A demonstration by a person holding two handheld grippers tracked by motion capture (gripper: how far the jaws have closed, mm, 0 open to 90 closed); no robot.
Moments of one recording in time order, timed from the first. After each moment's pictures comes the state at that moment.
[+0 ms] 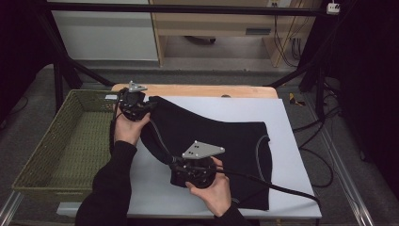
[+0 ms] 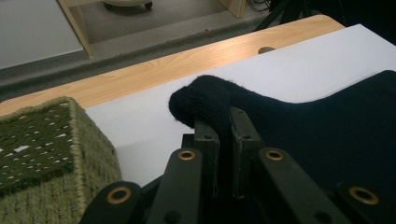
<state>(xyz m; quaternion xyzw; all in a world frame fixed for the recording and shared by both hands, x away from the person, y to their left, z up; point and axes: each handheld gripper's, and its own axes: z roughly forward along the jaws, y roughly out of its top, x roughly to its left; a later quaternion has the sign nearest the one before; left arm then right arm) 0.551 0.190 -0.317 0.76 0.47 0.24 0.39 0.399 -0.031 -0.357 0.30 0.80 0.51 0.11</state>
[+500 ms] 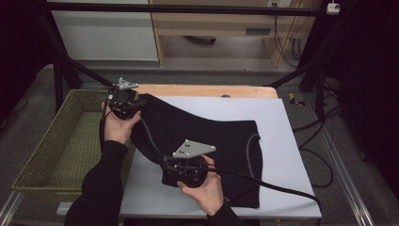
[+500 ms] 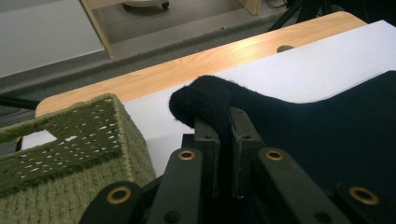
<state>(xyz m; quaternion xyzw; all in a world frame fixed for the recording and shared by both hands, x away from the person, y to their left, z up) 0.542 0.208 -0.300 0.75 0.47 0.27 0.37 0.399 -0.012 -0.351 0.28 0.80 0.52 0.10</state>
